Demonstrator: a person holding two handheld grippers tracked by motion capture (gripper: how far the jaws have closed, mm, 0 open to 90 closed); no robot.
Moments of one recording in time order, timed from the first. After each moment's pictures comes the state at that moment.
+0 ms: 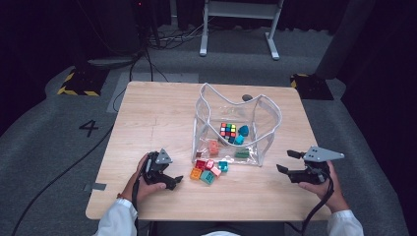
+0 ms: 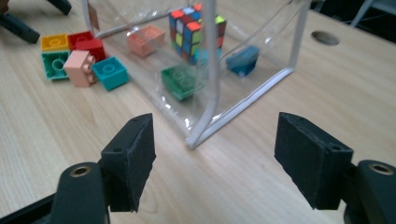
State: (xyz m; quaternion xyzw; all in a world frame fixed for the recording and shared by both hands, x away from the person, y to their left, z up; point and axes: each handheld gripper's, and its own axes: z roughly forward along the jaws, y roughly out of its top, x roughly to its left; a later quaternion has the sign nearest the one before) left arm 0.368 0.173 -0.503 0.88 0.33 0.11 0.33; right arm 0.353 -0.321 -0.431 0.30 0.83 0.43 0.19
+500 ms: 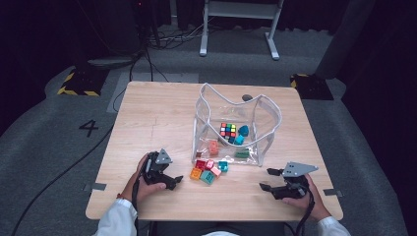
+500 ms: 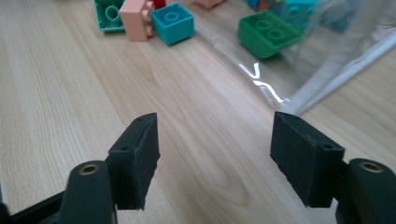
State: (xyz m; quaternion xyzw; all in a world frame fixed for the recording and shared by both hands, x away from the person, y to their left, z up) left arm 0.368 0.173 -0.503 0.88 0.33 0.11 0.33; right arm 0.337 -0.281 -0.481 0.26 0.86 0.42 0.12
